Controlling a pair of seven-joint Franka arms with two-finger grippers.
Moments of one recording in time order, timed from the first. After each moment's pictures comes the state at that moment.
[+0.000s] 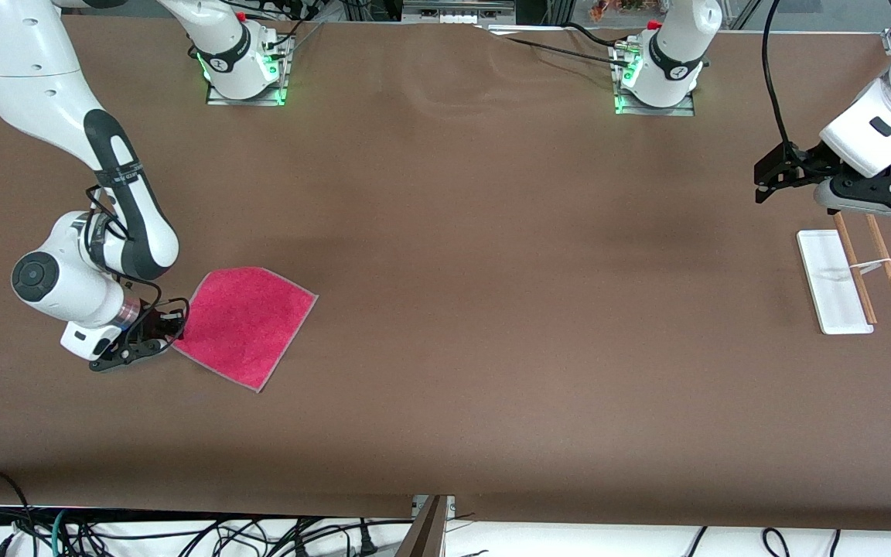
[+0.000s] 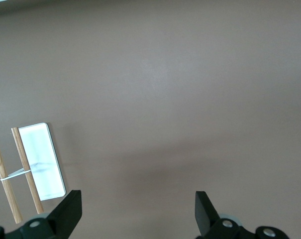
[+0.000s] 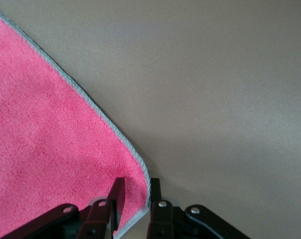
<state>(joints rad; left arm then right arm) -0.06 -0.02 -0.04 -1.65 0.04 1.65 0.07 -0.05 0.66 -0.02 -1.77 0.04 2.49 -0.44</state>
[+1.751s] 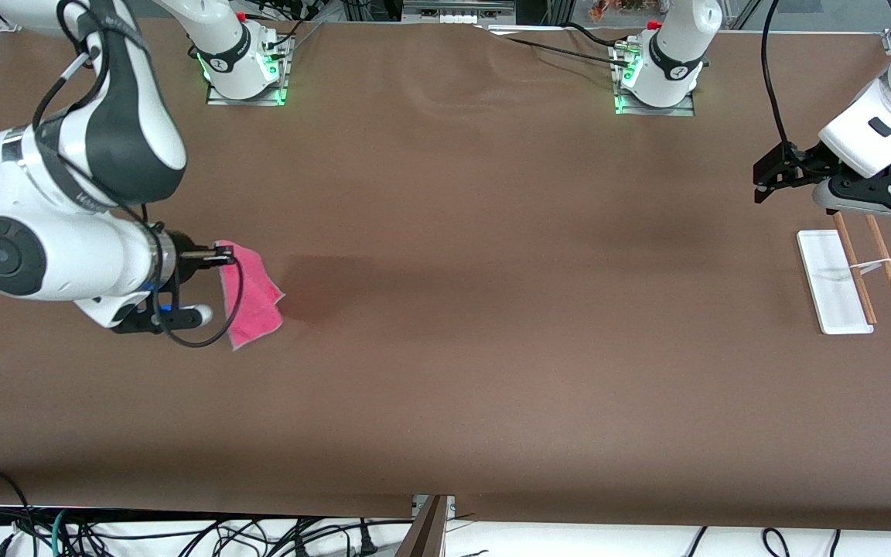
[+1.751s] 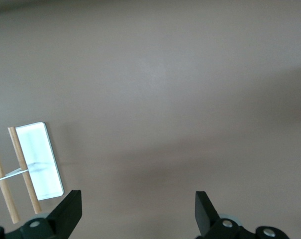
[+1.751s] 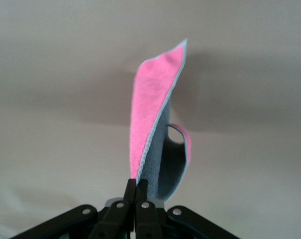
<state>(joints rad) -0.06 -0.01 -0.04 -1.65 0.02 1.64 0.07 0.23 0.56 0.05 -1.09 0.10 1.33 0.24</state>
